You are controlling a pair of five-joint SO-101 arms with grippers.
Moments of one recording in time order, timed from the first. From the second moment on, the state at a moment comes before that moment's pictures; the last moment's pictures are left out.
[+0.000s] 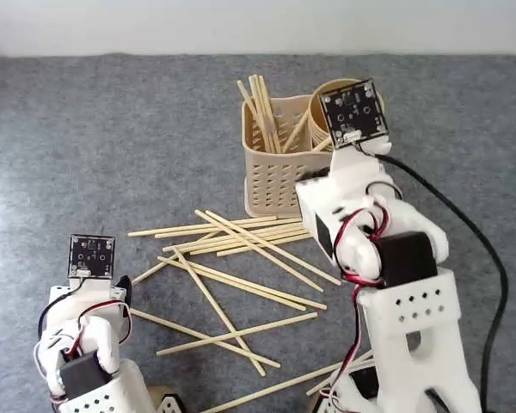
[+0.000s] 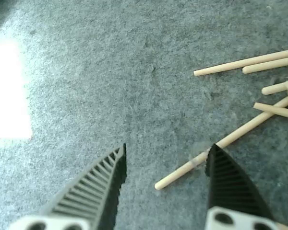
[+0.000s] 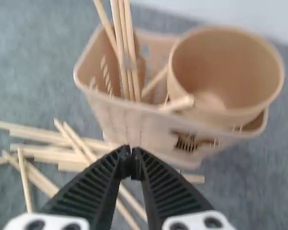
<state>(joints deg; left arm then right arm) -29.1 -103.4 93.5 67.9 -18.7 -17.2 -41.7 22.7 70.2 2.6</state>
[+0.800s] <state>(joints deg) -14.3 -103.4 90.6 72.0 -27.2 11.3 -68.9 62.7 72.6 -4.4</state>
